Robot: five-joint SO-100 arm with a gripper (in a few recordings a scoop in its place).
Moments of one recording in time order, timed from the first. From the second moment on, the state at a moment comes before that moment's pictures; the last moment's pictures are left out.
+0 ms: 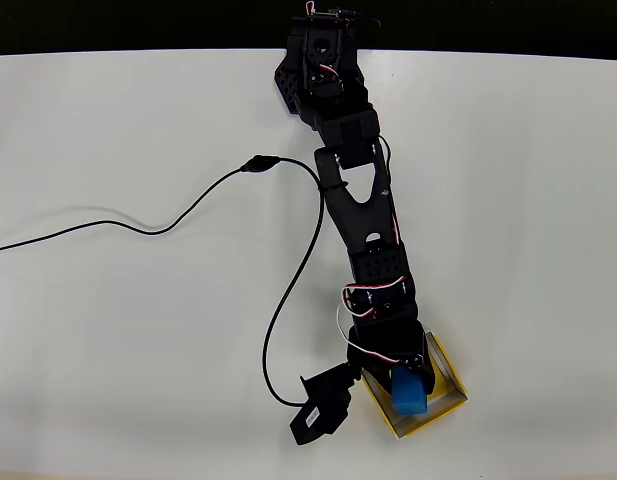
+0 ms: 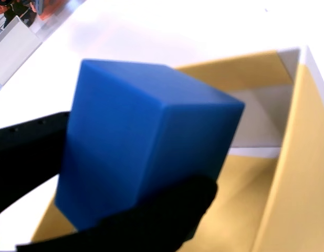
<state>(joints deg) -21.5 62.0 80.1 19.2 -71.1</state>
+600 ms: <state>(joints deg) -21.4 60.8 79.6 18.1 -80.2</state>
